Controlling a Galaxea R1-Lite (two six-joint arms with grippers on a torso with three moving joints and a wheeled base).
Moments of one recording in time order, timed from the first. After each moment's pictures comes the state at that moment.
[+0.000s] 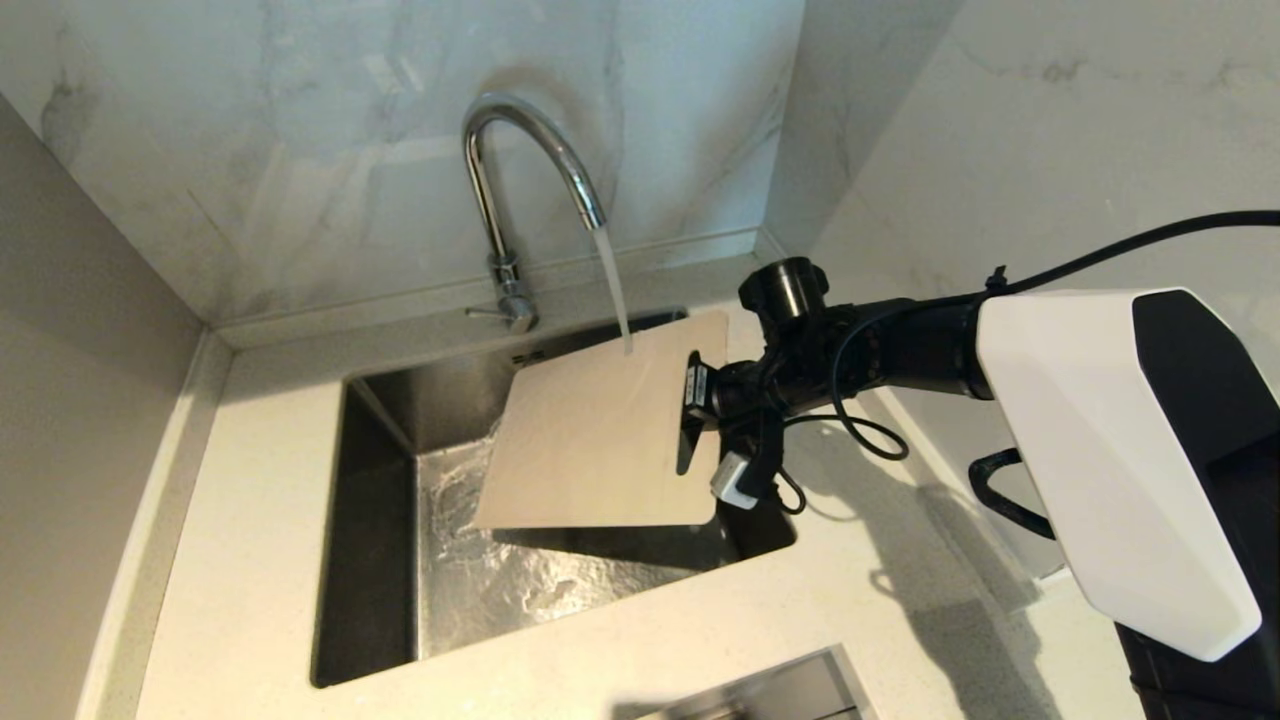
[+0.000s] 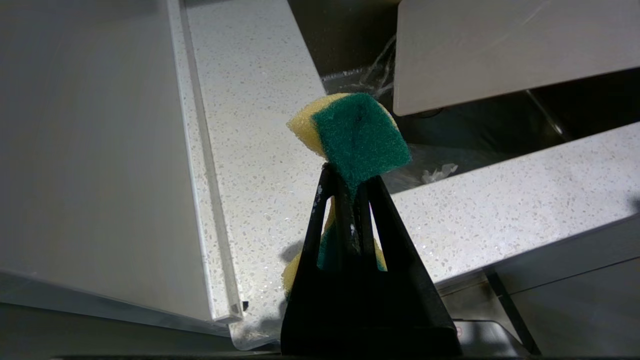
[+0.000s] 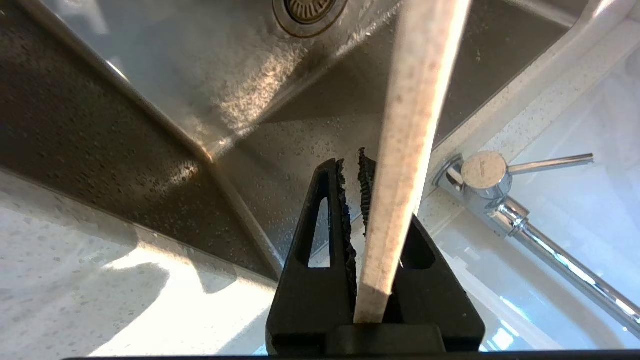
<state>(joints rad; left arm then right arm) 0.00 0.00 0.00 0.00 0.00 -0.03 0.36 2.28 -1.96 0.35 0.39 -2.63</state>
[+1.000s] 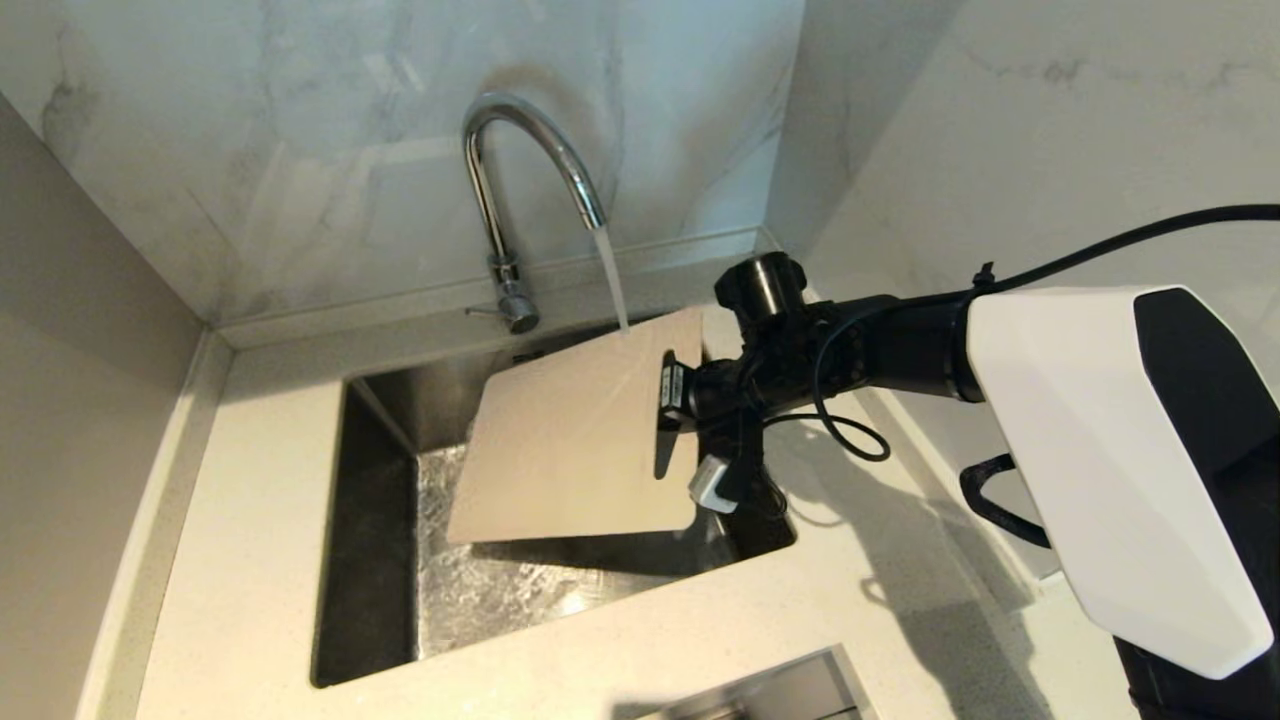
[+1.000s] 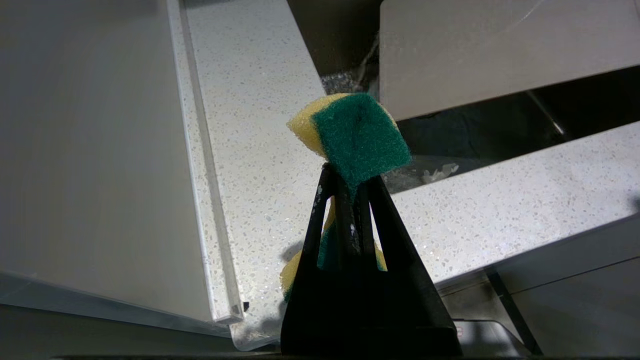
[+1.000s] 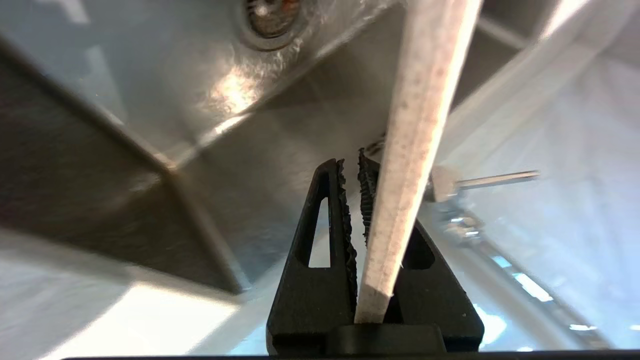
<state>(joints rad) 0.00 0.00 0.00 0.00 0.00 -0.02 0.42 2.26 -1.96 0.34 0.39 -2.63</state>
